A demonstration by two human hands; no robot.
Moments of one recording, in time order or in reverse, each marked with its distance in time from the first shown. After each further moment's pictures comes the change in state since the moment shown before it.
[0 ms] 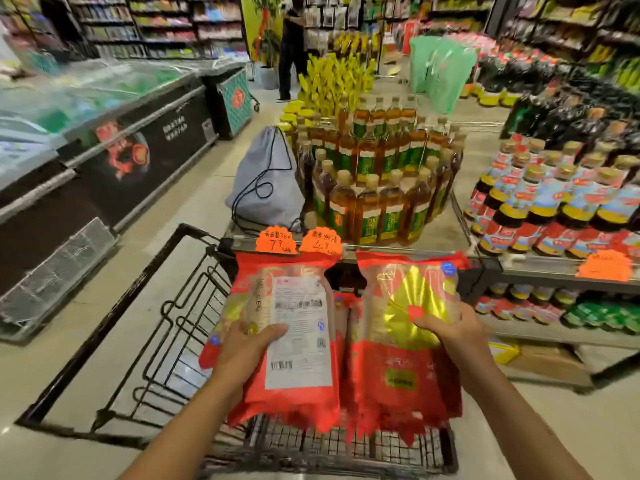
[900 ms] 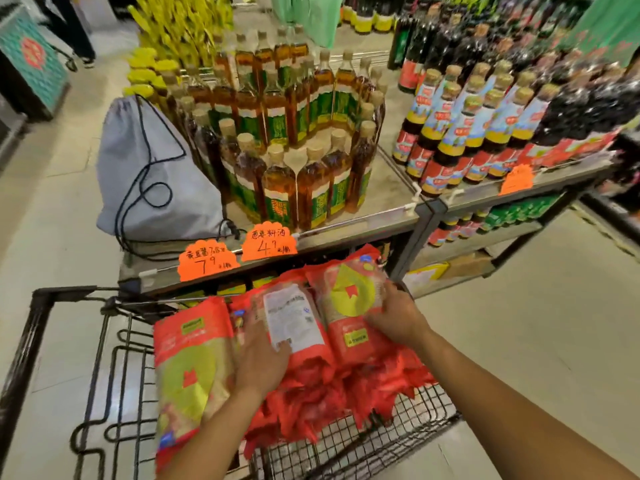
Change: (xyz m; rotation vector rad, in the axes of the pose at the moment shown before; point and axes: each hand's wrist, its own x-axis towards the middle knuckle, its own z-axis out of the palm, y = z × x) left_hand 0.205 -0.050 0.028 0.938 -0.388 0.348; right_hand 0.103 0.090 0.105 -0.749 0.052 0.198
